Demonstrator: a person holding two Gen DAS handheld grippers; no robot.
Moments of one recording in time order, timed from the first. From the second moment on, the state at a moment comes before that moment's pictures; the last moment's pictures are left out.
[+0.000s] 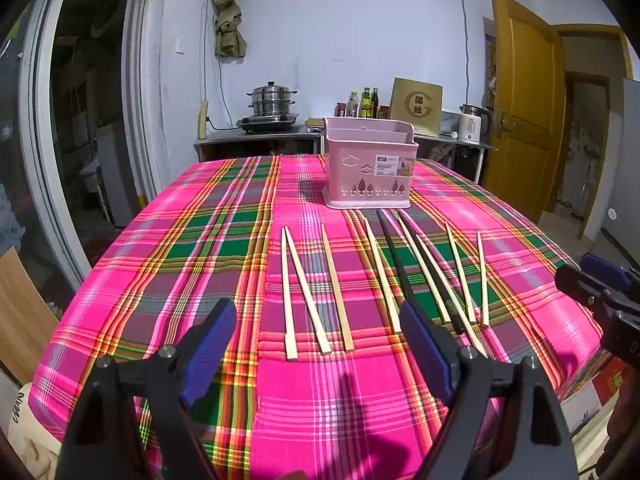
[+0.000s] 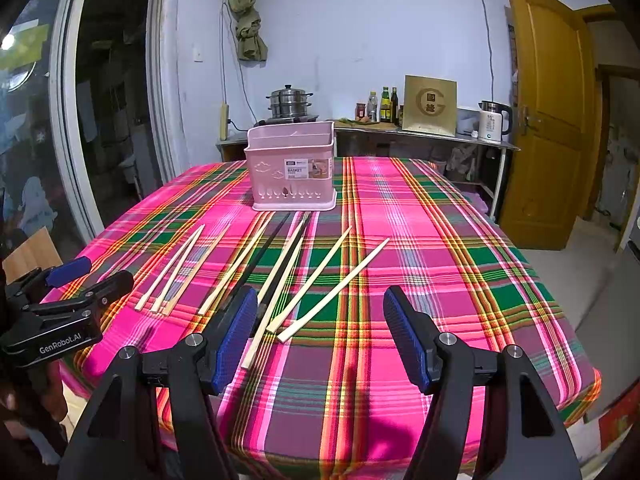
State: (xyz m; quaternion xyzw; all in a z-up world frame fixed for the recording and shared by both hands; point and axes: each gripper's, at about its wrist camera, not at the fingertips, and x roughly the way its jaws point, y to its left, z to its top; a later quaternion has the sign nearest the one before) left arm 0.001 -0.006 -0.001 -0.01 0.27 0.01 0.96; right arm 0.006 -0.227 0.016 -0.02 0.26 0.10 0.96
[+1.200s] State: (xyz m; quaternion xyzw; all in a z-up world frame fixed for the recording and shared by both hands) left arm -0.001 -0.005 0.004 -0.01 0.27 0.01 0.96; right arm 0.005 -0.226 0.019 -0.02 0.26 0.10 0.96
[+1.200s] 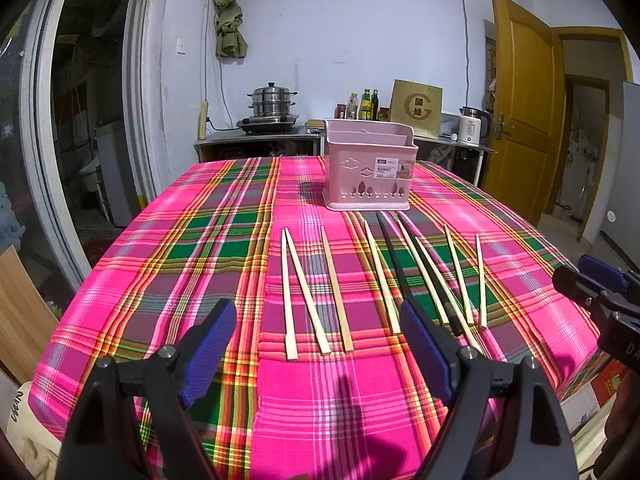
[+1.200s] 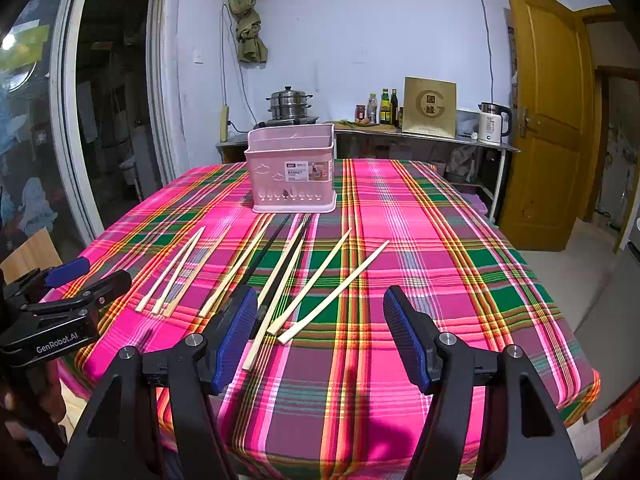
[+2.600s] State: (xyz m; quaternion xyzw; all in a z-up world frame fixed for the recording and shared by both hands) left arm 0.135 0.020 -0.026 -0.06 0.42 -0.06 0.91; right arm 0.126 -0.212 0.004 -0.01 0.33 0.13 0.94
